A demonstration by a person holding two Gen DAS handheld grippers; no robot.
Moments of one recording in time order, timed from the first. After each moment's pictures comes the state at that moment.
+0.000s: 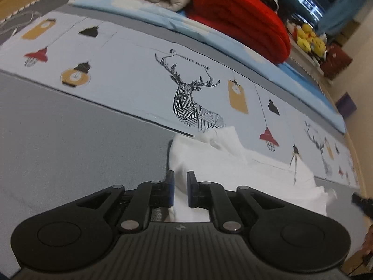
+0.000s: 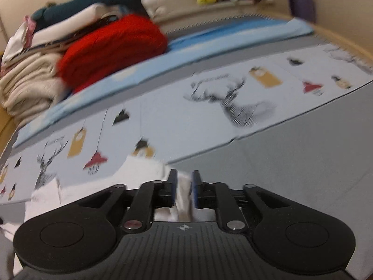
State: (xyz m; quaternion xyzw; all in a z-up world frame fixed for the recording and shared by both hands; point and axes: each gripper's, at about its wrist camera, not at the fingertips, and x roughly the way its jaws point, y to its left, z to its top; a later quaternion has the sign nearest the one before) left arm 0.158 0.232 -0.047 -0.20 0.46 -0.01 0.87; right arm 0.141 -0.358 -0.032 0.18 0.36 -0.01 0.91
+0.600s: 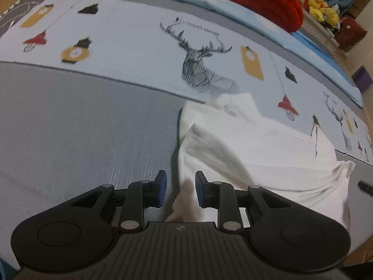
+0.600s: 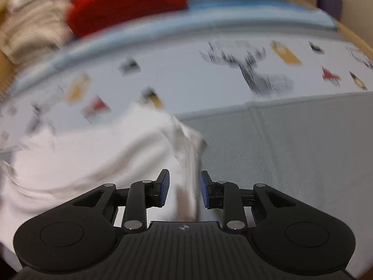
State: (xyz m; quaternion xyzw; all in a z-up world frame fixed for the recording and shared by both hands) left arm 0.170 0.211 -0.070 -0.15 0.51 0.00 0.85; right arm 0.155 -0.318 -0.060 0.09 0.47 0.01 0.88
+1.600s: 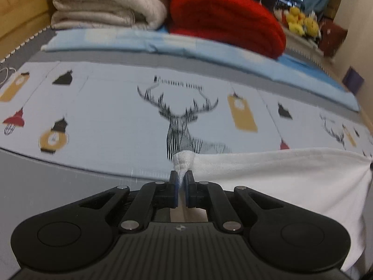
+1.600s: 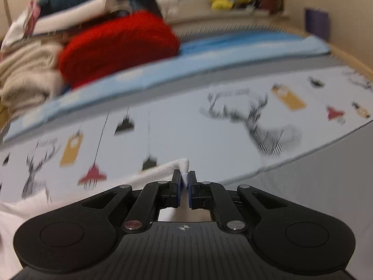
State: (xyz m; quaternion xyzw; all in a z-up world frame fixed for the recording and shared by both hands) left arm 0.239 0.204 -0.051 -0.08 0.42 -0.01 0.90; right arm 0.212 -0.315 -0.041 0.13 0.35 -0.02 0.93
